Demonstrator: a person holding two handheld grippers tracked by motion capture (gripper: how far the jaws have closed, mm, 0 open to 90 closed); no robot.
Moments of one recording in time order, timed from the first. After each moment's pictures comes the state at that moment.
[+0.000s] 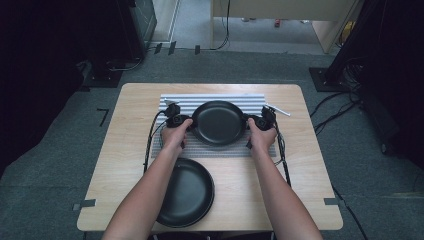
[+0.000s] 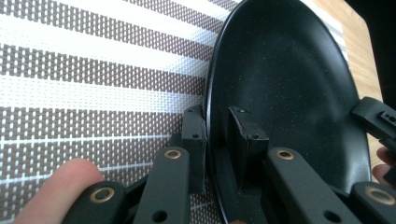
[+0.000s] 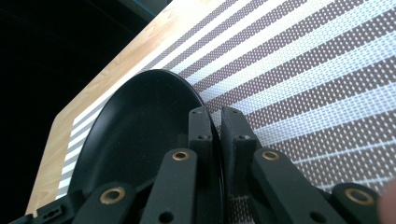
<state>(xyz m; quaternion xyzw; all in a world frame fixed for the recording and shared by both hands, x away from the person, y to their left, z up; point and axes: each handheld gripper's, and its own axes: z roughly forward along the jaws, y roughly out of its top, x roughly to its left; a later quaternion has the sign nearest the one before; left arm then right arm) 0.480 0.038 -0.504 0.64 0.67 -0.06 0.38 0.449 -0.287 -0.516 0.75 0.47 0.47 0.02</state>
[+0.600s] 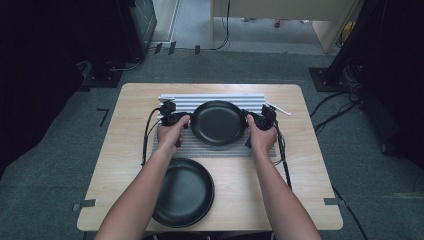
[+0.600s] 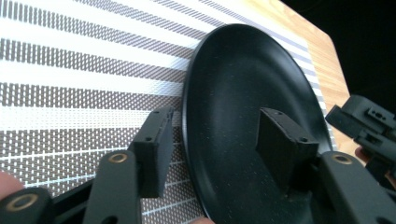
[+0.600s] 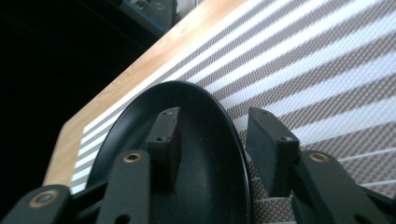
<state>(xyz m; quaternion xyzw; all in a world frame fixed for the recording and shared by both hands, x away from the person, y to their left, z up) 0.470 0.051 -0.480 0.64 0.63 -0.04 0.43 0.443 -0.282 -0.500 0.74 0.46 0.49 0.05</state>
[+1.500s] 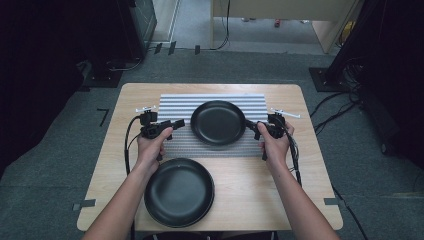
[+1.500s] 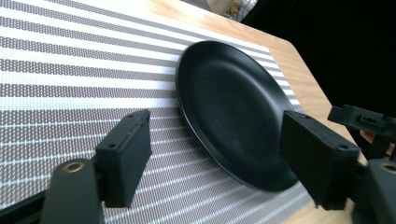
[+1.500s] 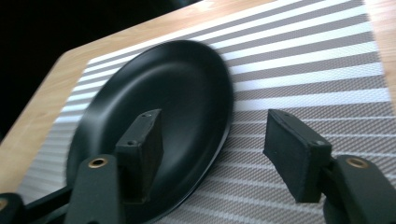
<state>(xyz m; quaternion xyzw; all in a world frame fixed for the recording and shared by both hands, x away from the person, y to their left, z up) 0.400 0.101 -0.448 0.66 0.56 0.02 0.50 0.390 -0.301 -0.472 0.64 0.60 0.47 0.09</state>
